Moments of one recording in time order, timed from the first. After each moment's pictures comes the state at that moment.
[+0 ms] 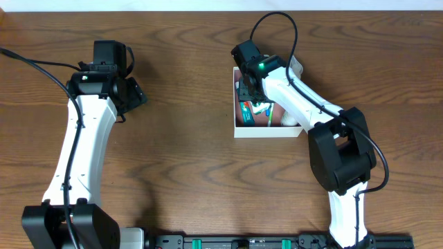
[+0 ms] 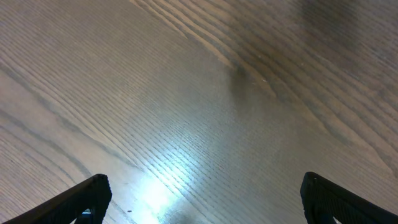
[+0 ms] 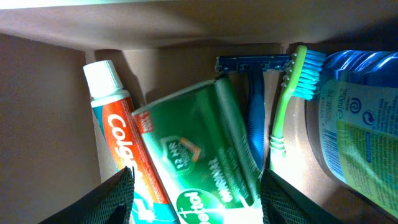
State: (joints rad) left arm 0.01 1.56 1.36 -1.06 -0.32 -0.51; right arm 0.51 2.16 1.69 -0.85 0.18 0.55
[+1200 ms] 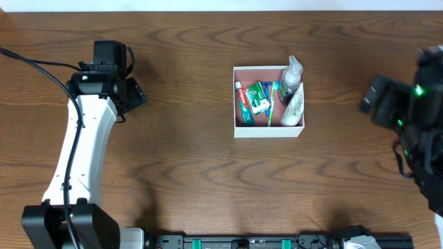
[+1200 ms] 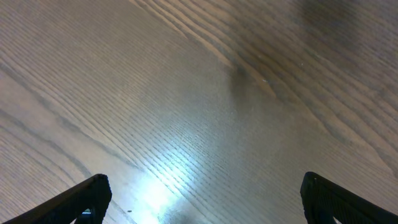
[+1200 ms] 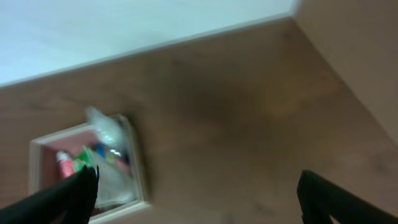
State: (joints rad) left arm 0.01 1.56 1.36 -1.06 -0.32 -0.51; right arm 0.20 1.12 1.71 -1.30 0.43 0.39
